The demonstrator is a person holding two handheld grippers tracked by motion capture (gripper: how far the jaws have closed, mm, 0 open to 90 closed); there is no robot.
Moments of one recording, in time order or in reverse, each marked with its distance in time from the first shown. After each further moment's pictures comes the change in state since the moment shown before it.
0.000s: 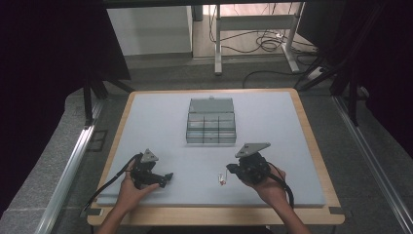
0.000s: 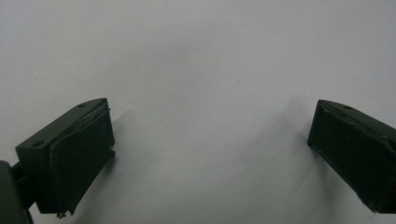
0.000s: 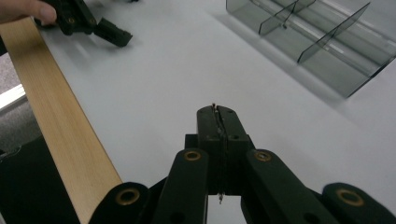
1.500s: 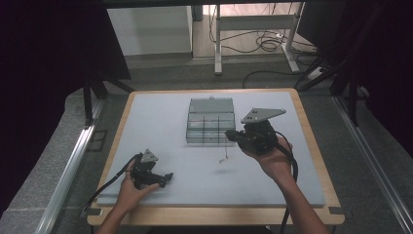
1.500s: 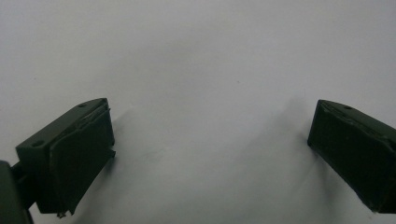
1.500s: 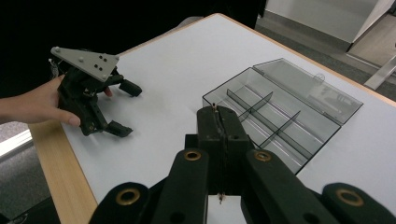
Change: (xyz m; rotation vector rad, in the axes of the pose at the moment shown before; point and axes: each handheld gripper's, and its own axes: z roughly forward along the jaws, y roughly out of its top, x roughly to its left) left arm 0.000 0.000 0.000 0.003 -0.001 0.001; right arm -0.011 0.080 -0.060 -0.190 -0.039 -0.012
